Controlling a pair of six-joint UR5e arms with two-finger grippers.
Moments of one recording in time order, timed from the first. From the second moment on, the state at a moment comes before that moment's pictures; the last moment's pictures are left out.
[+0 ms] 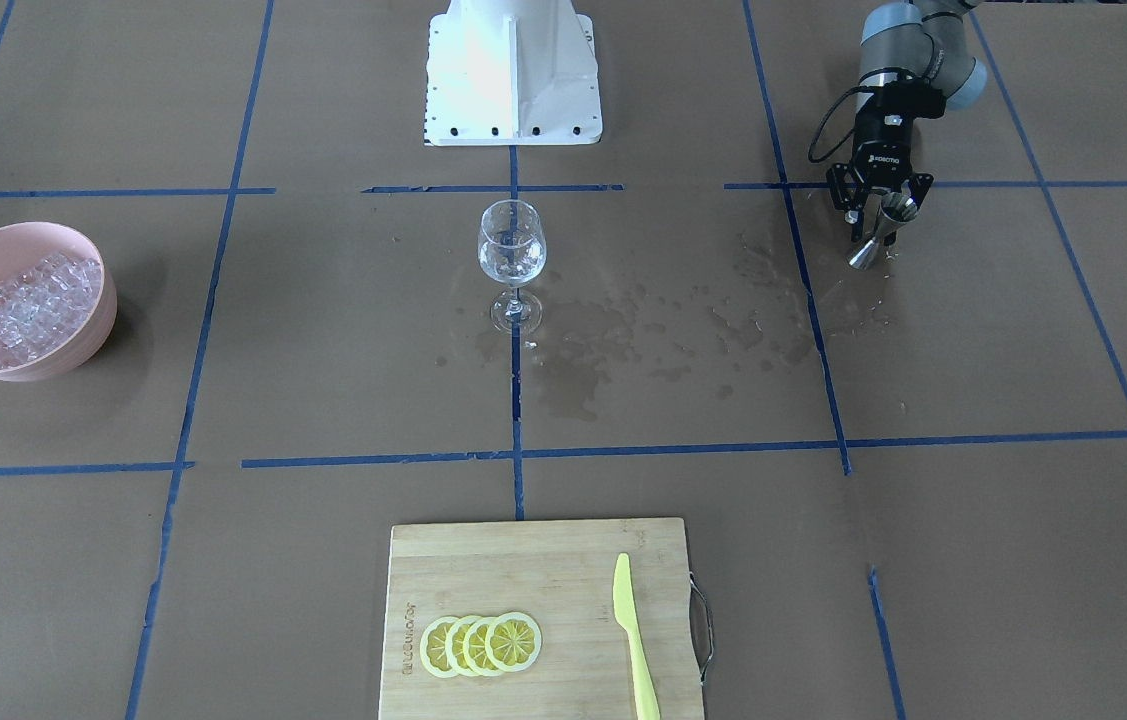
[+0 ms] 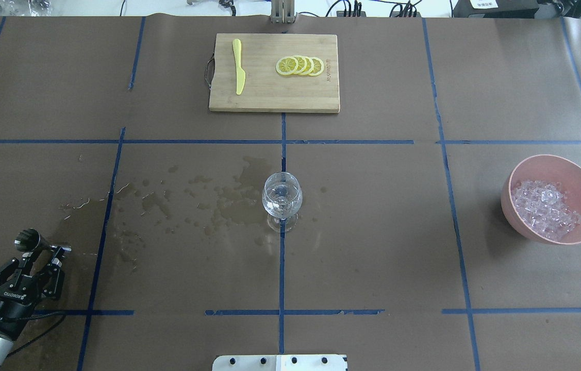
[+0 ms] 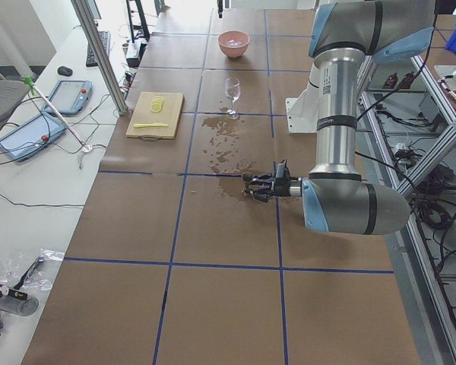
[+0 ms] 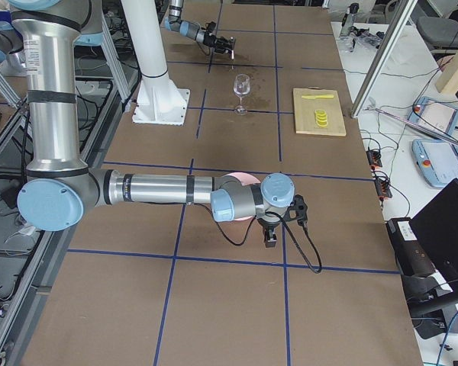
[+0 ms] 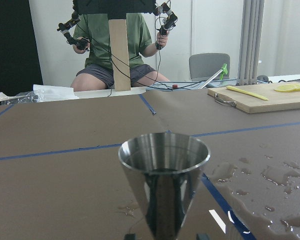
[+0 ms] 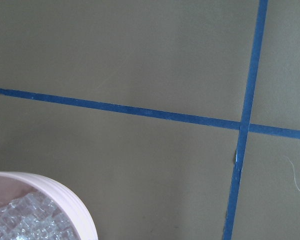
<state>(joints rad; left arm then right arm) 0.15 -1.35 -1.48 -3.04 -0.20 -1.13 1.44 -1.57 1.56 -1.36 2.47 0.10</state>
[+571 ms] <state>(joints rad) 0.15 -1.36 -1.49 -3.05 -0.20 -1.13 1.44 -1.57 1.55 -1.36 2.47 0.10</state>
